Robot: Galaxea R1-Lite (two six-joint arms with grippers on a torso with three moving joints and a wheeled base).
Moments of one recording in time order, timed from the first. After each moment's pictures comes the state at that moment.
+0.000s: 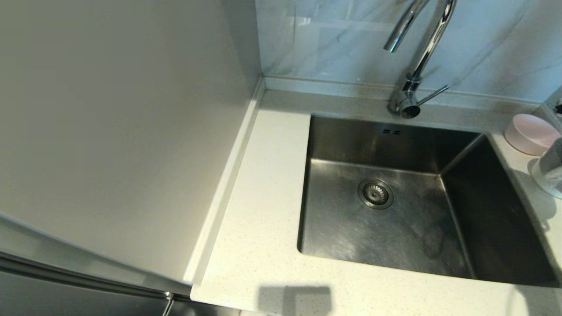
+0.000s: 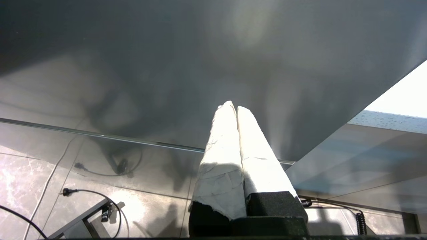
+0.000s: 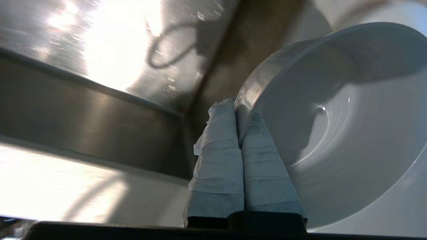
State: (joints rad) left arm 0.00 0.00 0.00 0.00 0.02 -0.02; right arm -0.34 1.55 -1.52 0.77 0.09 -0.54
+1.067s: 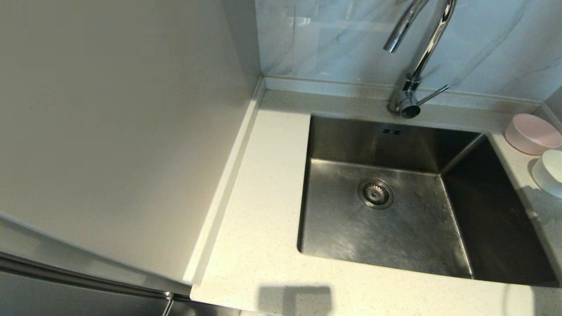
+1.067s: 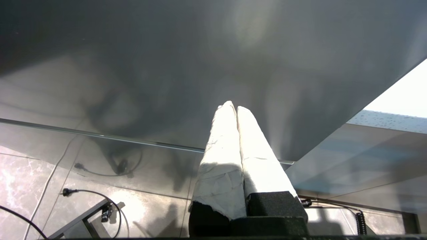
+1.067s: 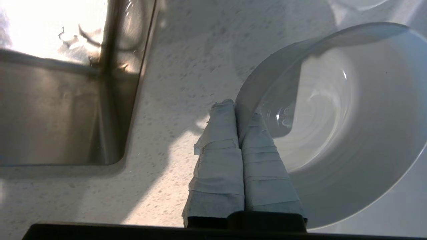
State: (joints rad) left arm 0.00 0.00 0.00 0.00 0.02 -0.02; right arm -0.60 1.59 -1.15 0.40 -0.02 -0.69
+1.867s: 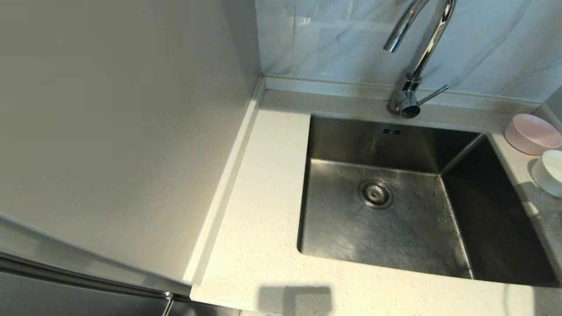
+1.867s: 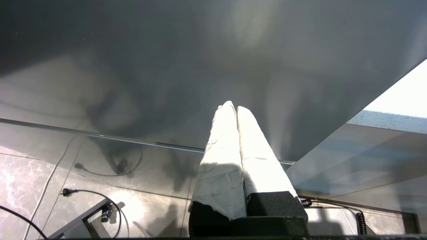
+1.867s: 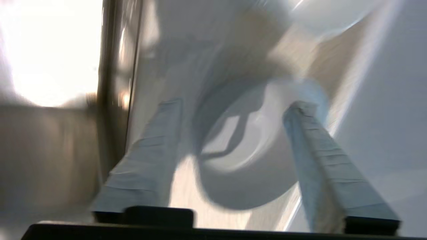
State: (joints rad) left arm 0.00 0.00 0.00 0.00 0.02 -0.02; right arm -0.59 1.61 -1.13 0.27 -0.01 -0.59
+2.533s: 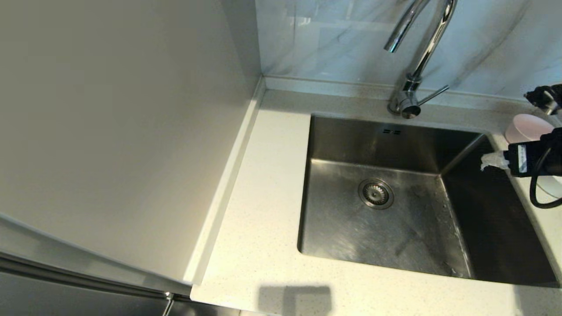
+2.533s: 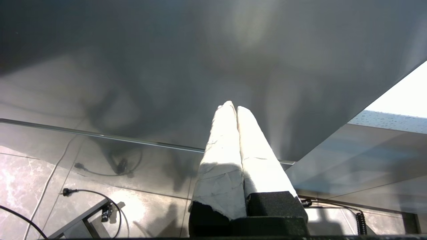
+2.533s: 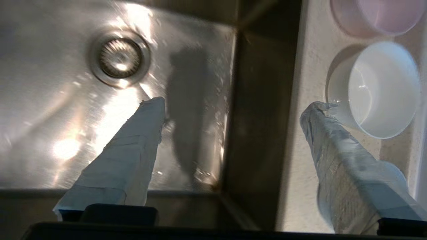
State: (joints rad) left arm 0.00 0.00 0.00 0.00 0.02 -0.02; right arm 0.01 1.44 -1.16 0.19 -0.31 -0.08
